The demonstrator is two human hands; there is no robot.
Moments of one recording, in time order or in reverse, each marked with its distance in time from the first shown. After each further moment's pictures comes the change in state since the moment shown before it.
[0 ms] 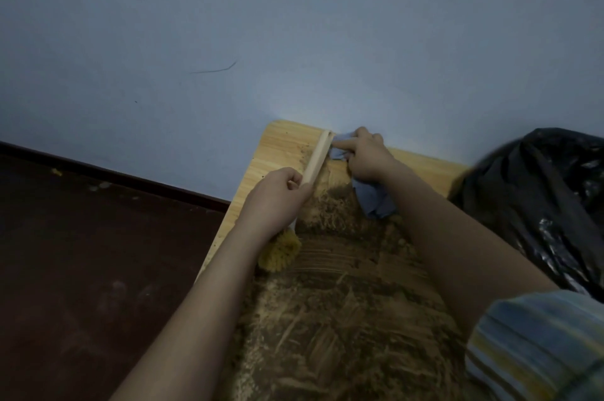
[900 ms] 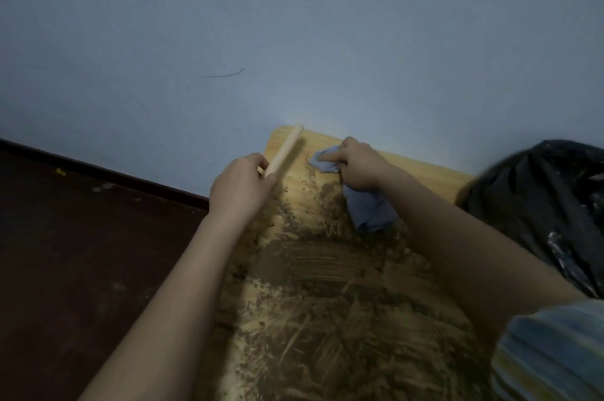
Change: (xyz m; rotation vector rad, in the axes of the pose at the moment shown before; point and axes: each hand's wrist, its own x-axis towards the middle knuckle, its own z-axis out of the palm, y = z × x) left_hand 0.019 -0.021 -0.038 0.290 0.257 -0.025; right_hand -0.002 -0.024 -0.006 0.002 -0.123 -0.170
